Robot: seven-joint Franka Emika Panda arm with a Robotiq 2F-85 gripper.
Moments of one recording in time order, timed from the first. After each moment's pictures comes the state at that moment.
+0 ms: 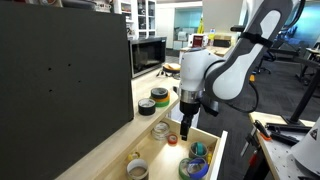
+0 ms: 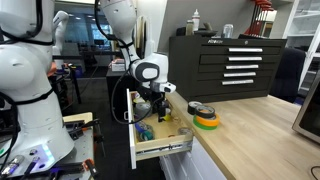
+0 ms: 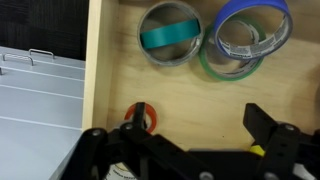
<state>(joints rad) 0.02 0.28 0.03 -2.50 -0.03 2.77 0.11</state>
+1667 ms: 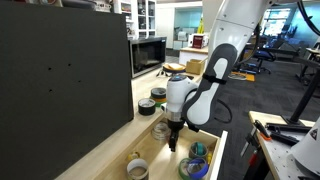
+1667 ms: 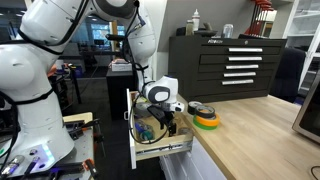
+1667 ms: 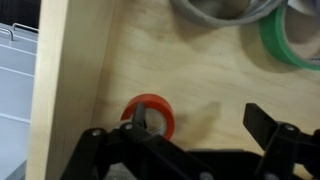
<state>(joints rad) 0.02 0.67 -0.02 -2.23 -0.04 2.89 -0.02</state>
